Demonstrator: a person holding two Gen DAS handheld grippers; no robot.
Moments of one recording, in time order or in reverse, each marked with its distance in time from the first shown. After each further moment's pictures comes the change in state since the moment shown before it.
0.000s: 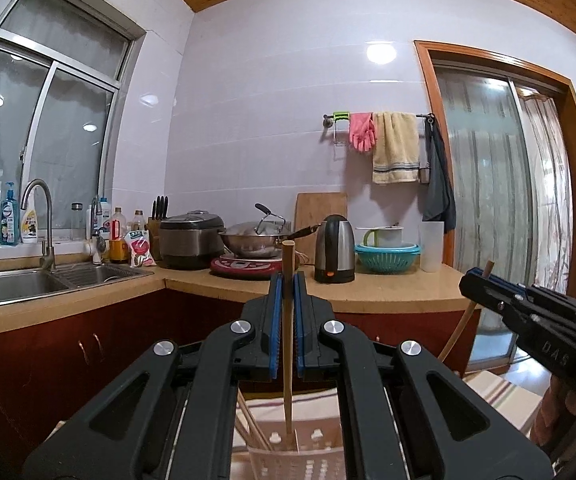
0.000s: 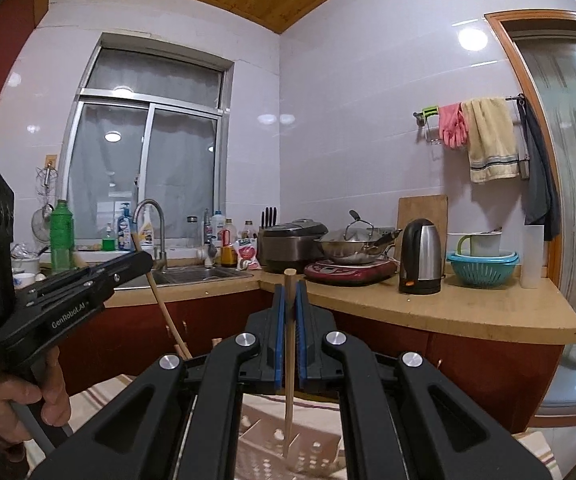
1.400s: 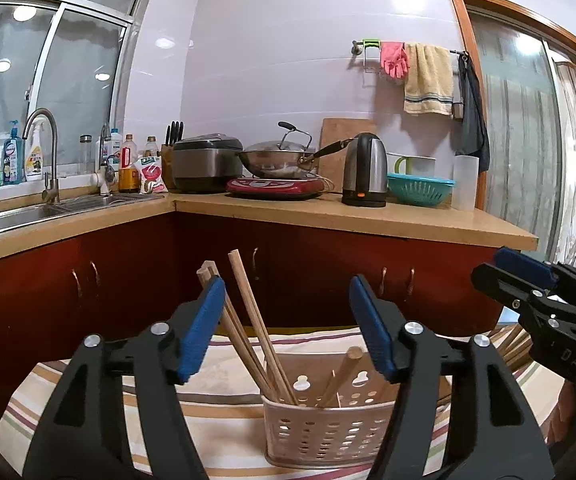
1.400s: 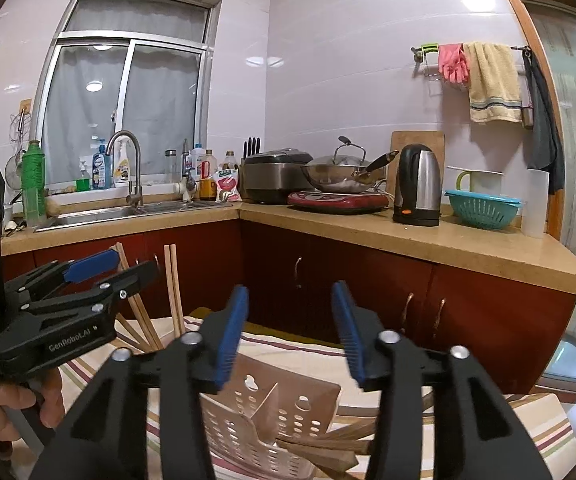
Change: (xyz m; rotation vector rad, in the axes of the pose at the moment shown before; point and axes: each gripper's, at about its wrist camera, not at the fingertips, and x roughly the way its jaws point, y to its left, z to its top) left arm 0.062 0.031 -0.098 -0.038 0.223 0.060; right arm 0.063 -0.006 -0.071 -0.014 0.210 -0.059
